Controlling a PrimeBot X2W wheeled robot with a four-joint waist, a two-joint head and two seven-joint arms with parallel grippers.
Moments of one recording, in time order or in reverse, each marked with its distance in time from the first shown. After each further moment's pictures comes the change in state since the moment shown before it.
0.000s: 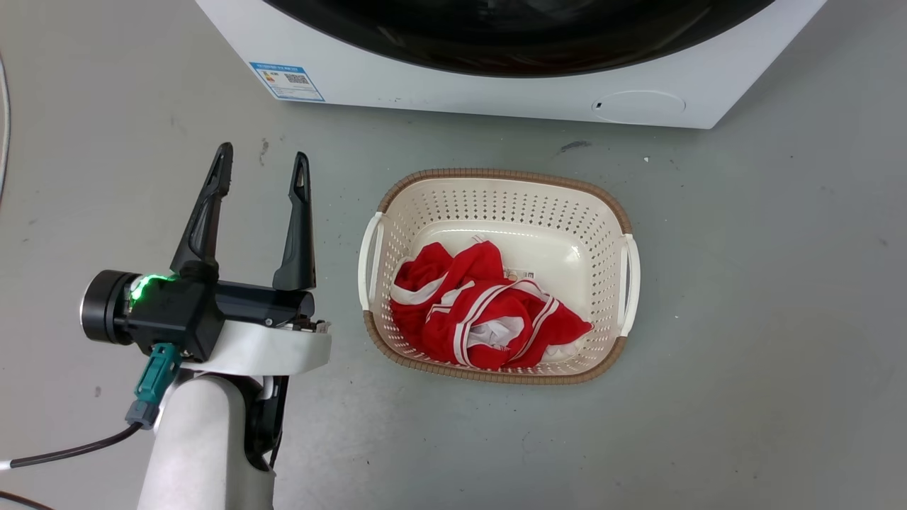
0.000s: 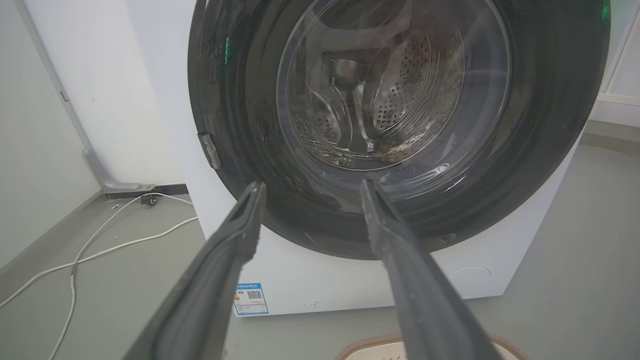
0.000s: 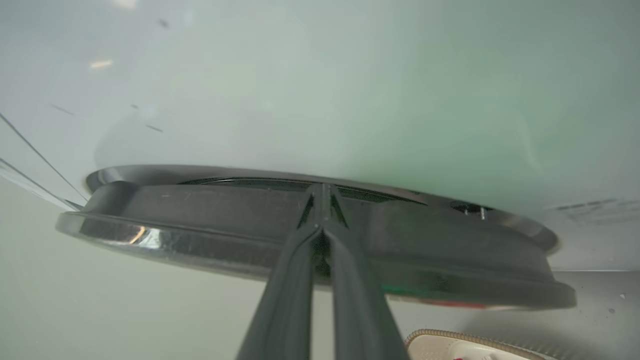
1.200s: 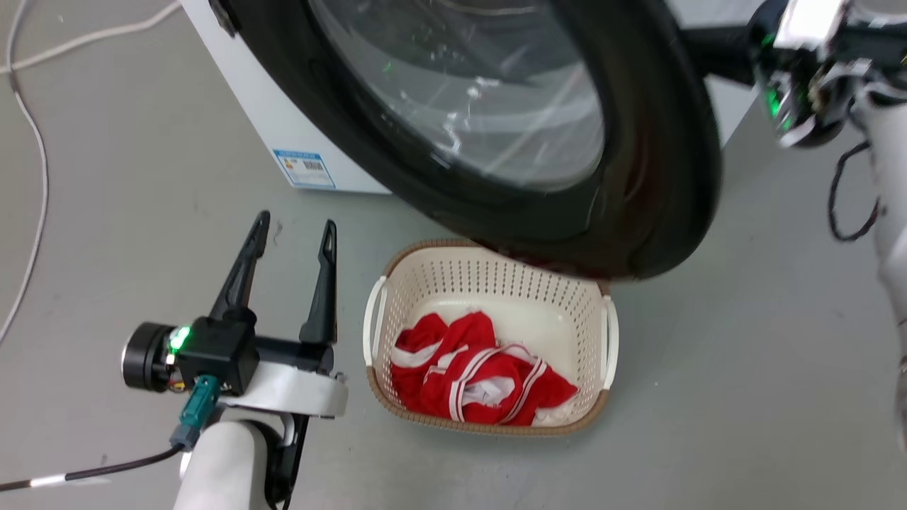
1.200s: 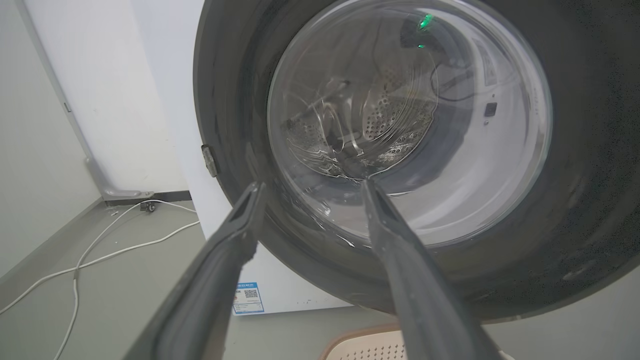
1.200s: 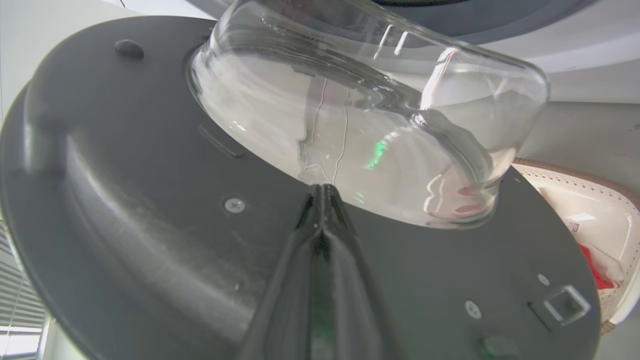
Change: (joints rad) left arm 0.073 -0.004 -0.029 0.079 0.008 0.000 0.000; right arm 0.347 0.094 0.002 -0.204 0.109 0.000 0.483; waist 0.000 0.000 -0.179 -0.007
